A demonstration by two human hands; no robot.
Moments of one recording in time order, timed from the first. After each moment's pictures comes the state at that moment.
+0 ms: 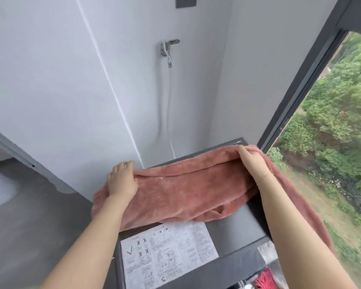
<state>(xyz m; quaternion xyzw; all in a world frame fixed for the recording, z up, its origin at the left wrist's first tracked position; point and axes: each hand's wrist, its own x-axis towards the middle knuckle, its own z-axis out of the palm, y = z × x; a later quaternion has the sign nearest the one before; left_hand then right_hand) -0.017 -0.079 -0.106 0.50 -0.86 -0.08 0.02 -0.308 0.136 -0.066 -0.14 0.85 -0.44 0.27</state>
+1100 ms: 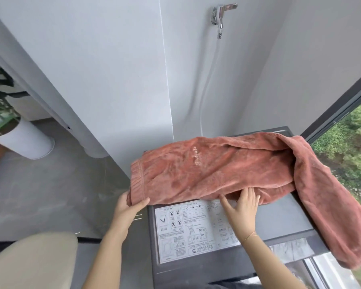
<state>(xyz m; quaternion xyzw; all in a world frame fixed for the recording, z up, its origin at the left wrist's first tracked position) 0.134 -0.015 -0.156 0.60 -0.50 -0.58 0.21 -0.121 0.146 -0.196 -0.29 0.90 -0.29 0.14</state>
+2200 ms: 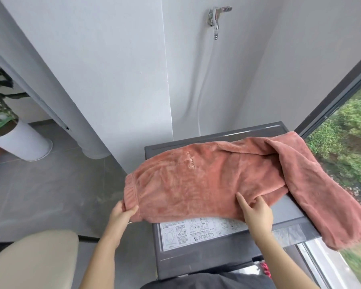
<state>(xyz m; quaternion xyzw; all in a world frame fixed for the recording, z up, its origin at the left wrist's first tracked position) 0.178 0.005 -0.171 0.60 -0.49 -0.60 0.19 -0.123 0.192 -0.174 -0.14 0.91 -0.35 0.17</state>
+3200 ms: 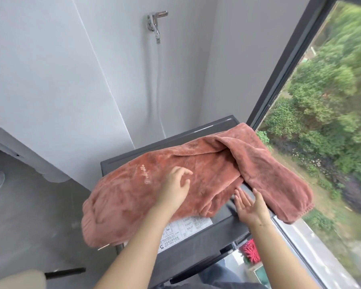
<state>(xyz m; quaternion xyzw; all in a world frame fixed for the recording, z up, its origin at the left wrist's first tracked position) -0.051 0.069 -0.119 0.30 -0.86 -0.39 0.12 -0.199 0.250 -0.170 0.33 0.43 -0.76 0.36</state>
